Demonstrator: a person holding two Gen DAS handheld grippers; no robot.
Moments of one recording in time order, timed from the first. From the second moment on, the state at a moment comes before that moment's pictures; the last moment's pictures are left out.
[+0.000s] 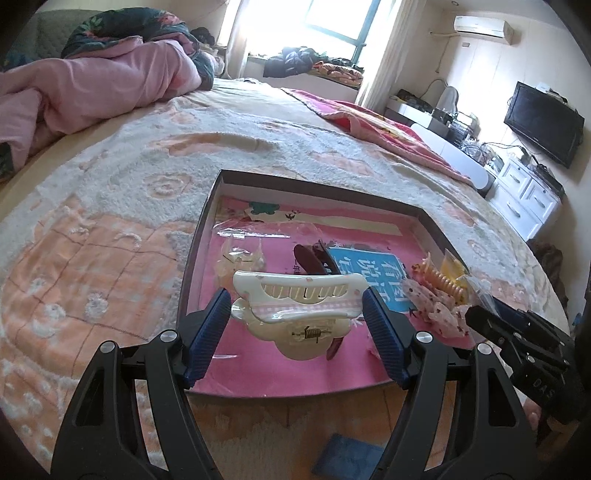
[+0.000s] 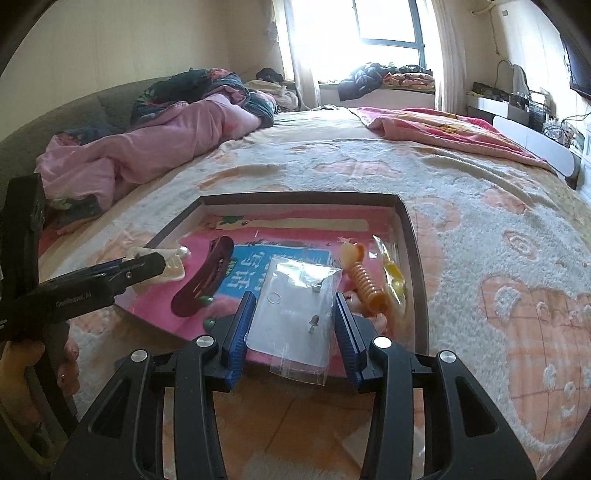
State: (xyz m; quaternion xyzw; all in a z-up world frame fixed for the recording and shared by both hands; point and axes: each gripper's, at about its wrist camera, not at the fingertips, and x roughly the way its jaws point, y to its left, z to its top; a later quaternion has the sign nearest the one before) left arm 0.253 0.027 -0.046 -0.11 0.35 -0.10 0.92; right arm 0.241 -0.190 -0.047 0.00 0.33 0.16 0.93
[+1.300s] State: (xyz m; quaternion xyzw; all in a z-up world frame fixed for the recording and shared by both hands) left arm 0.276 0.024 -0.059 -0.10 0.37 -0.10 0.92; right arm 0.284 -0.154 -0.066 -0.03 0.38 0.17 0.91
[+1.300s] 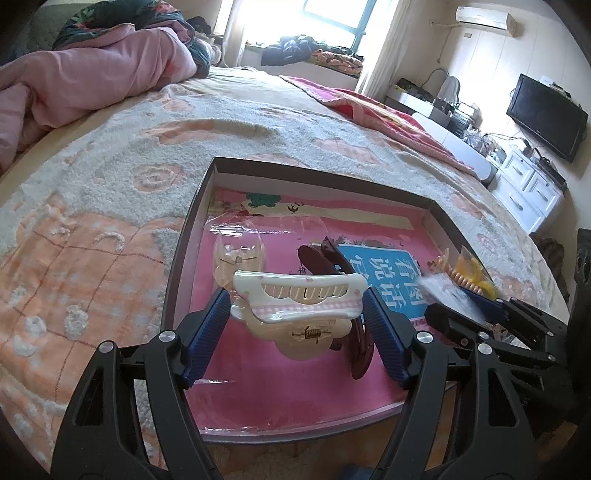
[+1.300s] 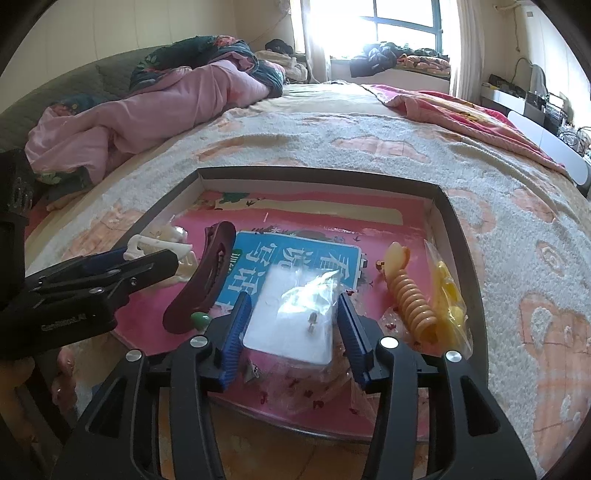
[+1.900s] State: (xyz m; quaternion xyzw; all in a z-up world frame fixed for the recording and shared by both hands) left arm 0.263 0.026 -0.052 -0.10 0.37 -0.09 0.92; right arm 0.249 -0.185 -0.044 -0.02 0.36 0.17 0.92
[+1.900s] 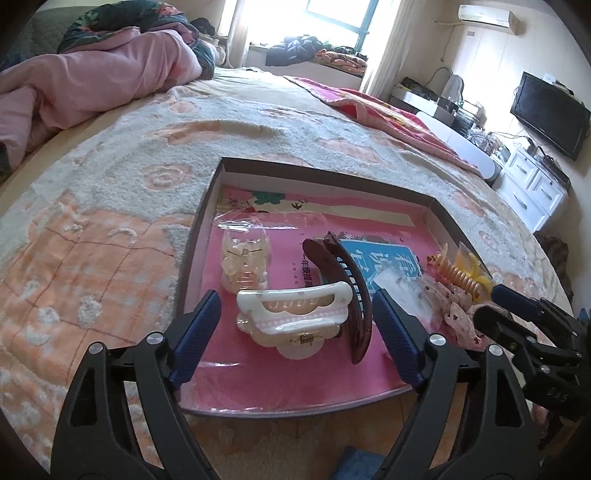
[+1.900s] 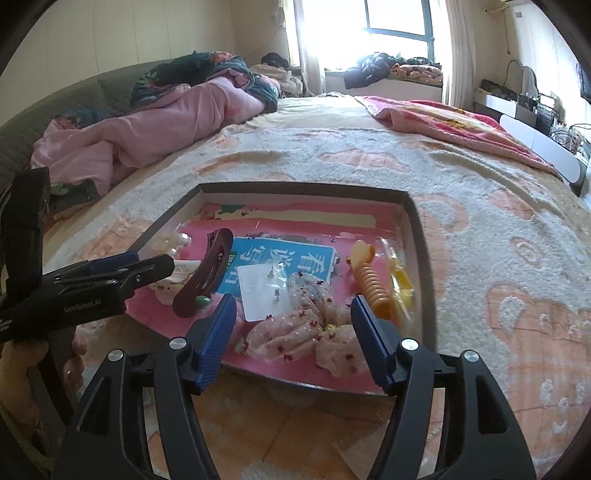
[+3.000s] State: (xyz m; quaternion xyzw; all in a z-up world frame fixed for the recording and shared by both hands) left arm 0.179 -0.003 -0.037 -0.05 0.35 -0.12 0.93; right arm 0.176 -0.254 -0.038 0.00 0.35 0.13 0.93
